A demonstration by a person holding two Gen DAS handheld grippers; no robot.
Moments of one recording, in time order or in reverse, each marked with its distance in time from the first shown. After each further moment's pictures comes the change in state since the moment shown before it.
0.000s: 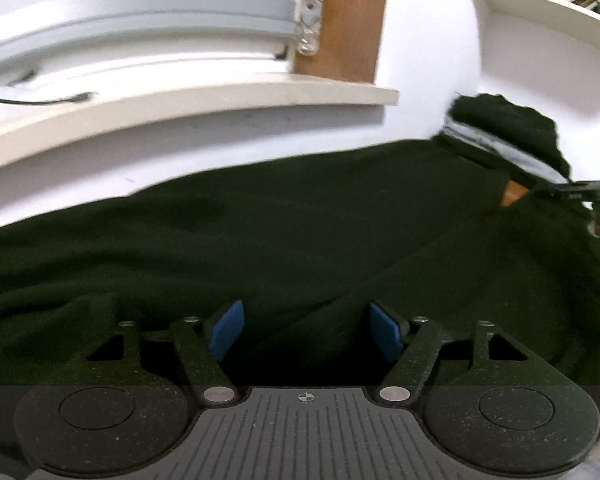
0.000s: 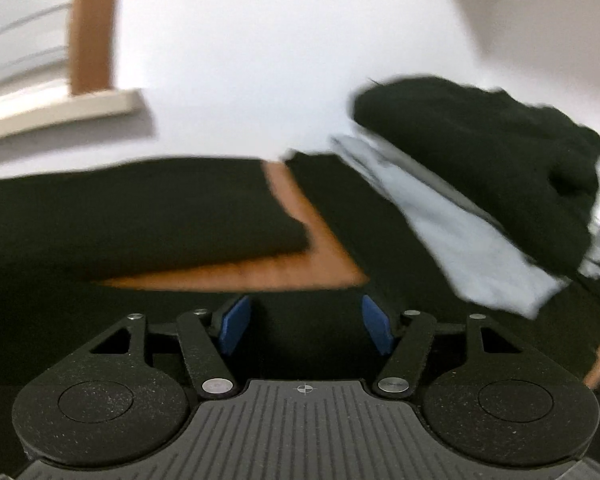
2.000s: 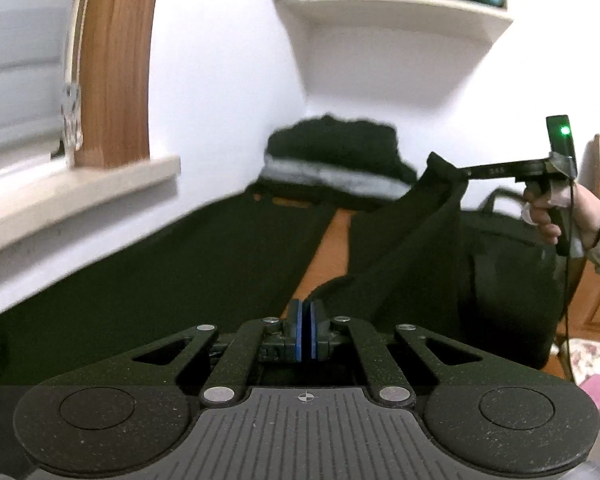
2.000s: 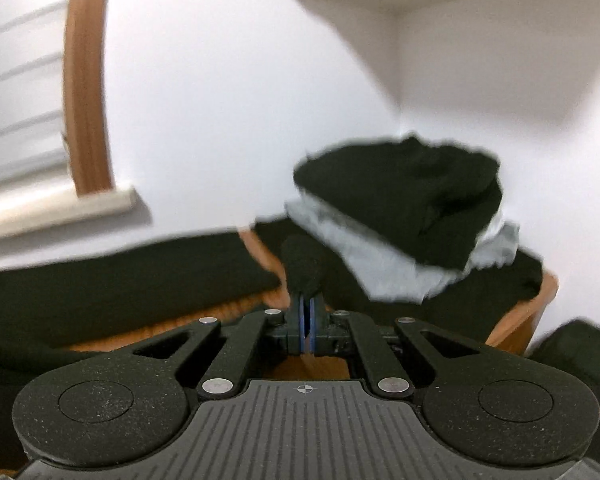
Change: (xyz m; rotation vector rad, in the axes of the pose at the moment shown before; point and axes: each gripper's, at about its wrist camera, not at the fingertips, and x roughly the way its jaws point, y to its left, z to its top) left arm 0.013 -0.137 0.048 0.265 -0.145 -0.422; right arm -0.160 -0.016 0.008 0.179 -0.173 -0.151
